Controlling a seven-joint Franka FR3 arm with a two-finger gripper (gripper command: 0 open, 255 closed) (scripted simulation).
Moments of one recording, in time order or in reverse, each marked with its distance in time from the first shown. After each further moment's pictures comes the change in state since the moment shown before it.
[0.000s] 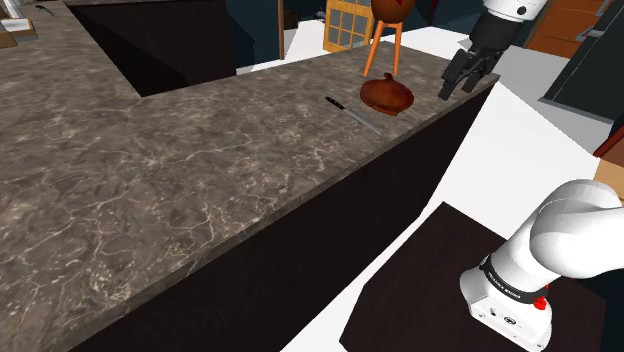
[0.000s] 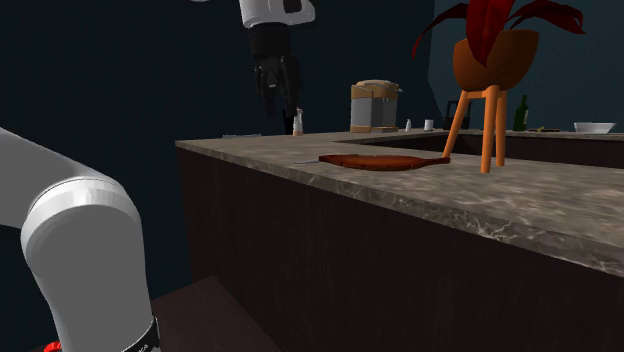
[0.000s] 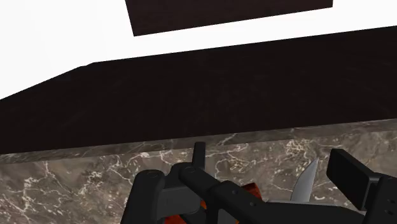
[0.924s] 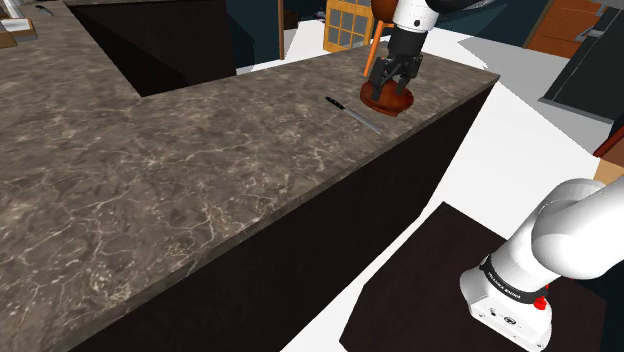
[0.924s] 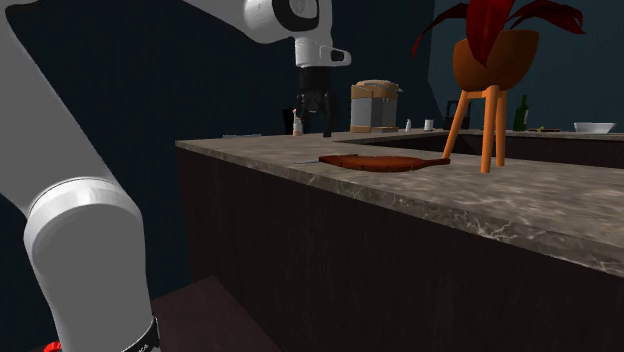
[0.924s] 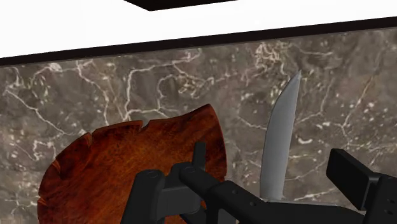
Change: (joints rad) arm 0.039 0.474 0.045 0.240 0.054 0.160 0.046
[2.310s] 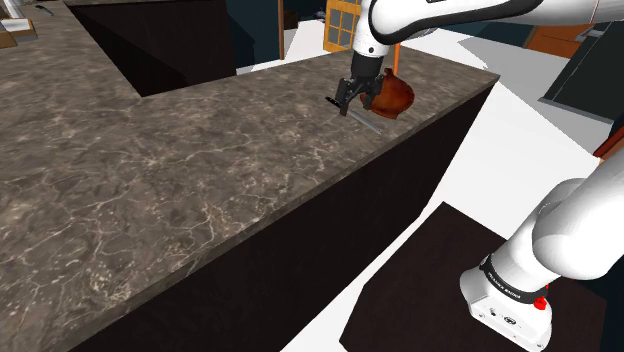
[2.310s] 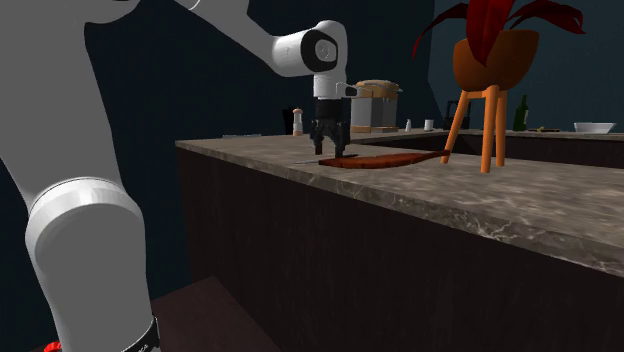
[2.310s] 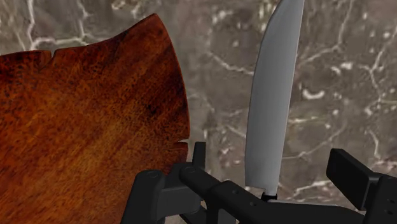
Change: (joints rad) arm 0.018 0.260 0.021 0.102 0.018 0.124 0.018
